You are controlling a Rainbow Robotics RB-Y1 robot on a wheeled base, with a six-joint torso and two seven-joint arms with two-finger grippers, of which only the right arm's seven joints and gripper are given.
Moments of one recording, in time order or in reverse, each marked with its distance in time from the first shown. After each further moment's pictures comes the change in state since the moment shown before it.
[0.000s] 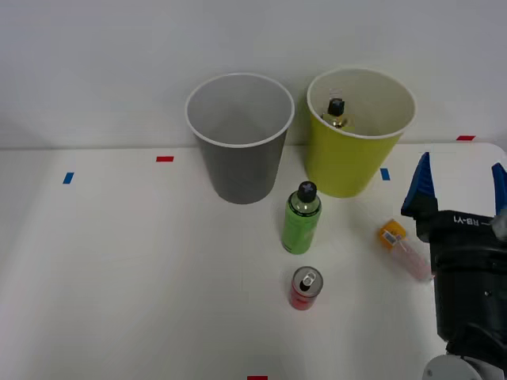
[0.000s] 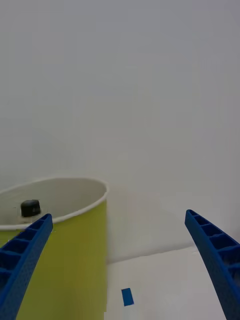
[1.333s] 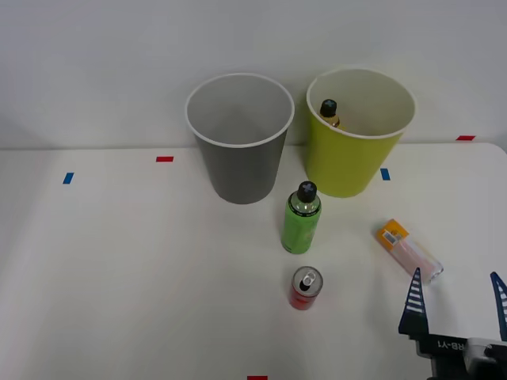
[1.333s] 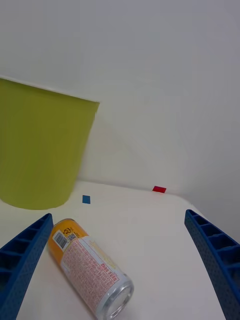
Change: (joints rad) arm 0.243 -0.131 0.091 0.320 0.209 -0.485 0.002
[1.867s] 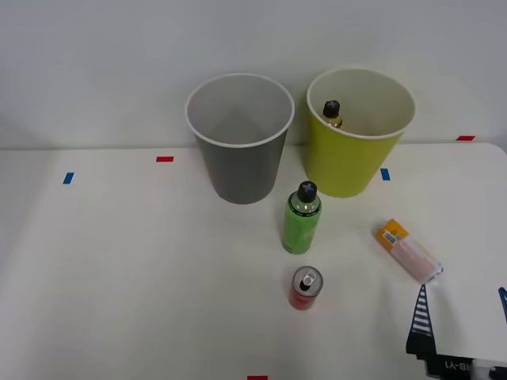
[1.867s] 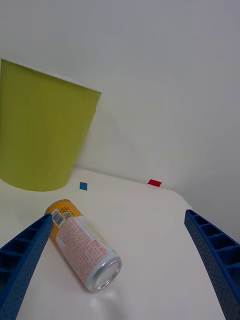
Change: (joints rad) arm 0.071 -0.002 -0.020 0.000 0.068 -0.024 -0.019
